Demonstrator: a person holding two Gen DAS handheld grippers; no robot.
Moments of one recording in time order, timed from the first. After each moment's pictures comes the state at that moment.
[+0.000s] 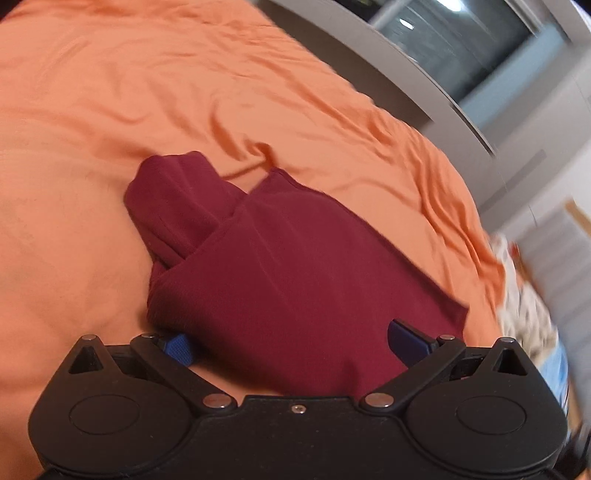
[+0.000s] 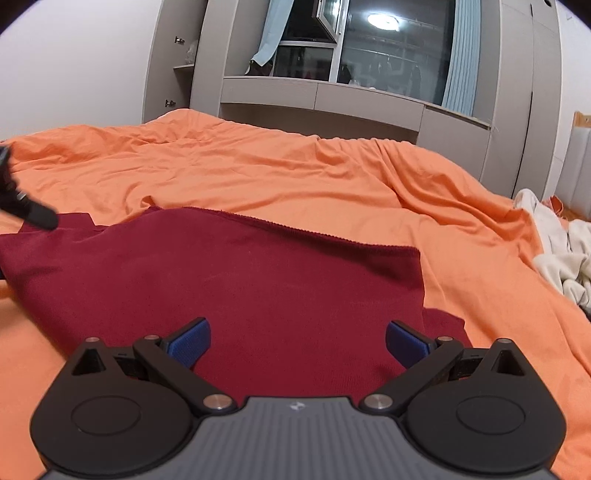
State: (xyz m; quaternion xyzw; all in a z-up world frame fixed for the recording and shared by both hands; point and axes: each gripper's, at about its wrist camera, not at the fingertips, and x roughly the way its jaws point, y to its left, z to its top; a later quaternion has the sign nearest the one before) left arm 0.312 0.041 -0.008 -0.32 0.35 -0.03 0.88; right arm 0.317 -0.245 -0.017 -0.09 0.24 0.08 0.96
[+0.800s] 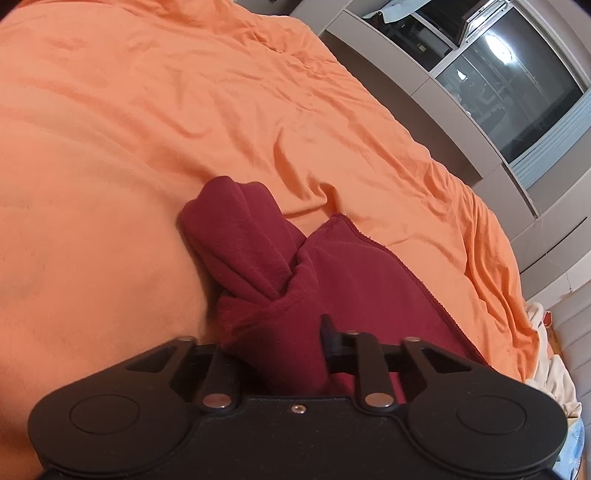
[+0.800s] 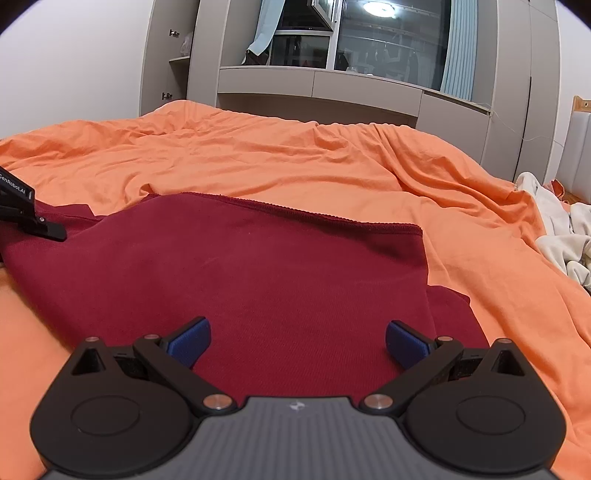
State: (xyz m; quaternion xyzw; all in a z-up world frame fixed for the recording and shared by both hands) left arm 0.332 0.060 -0.028 -0.36 0.31 0.06 0.88; right arm 0.315 -0.247 -0.025 -0.08 0.26 0.08 0.96
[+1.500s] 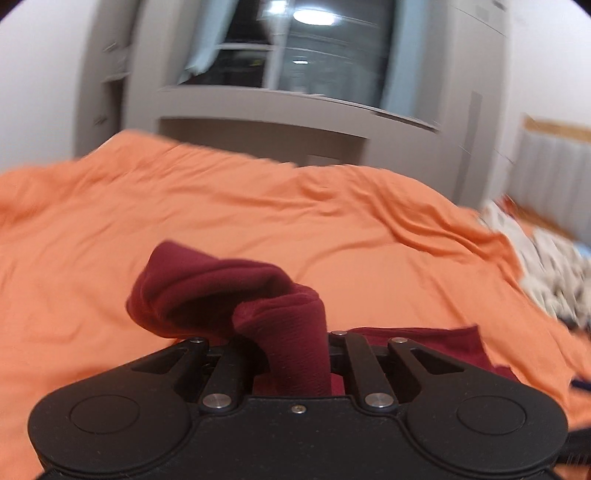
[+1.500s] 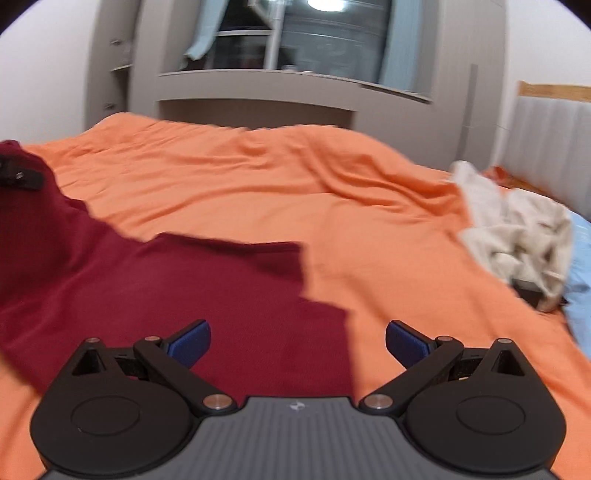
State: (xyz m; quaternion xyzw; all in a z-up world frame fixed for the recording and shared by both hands) left arm 0.367 -0.052 0.077 -0.04 0.23 -0.07 0.97; right arm 0.319 -0.336 0.024 -0.05 0.27 -0.02 0.96
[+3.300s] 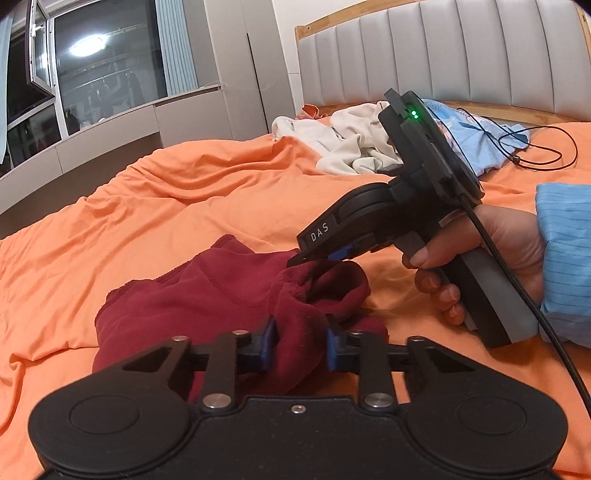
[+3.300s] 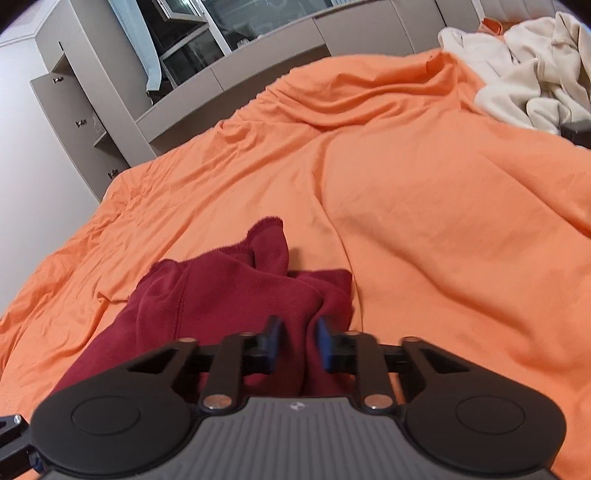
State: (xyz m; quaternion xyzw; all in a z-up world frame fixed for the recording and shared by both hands) left arm 0.268 -0.239 0.006 0.17 0.22 -0.31 0.91; right arm 0.379 -0.431 -0.024 0.21 0.32 0.07 0.92
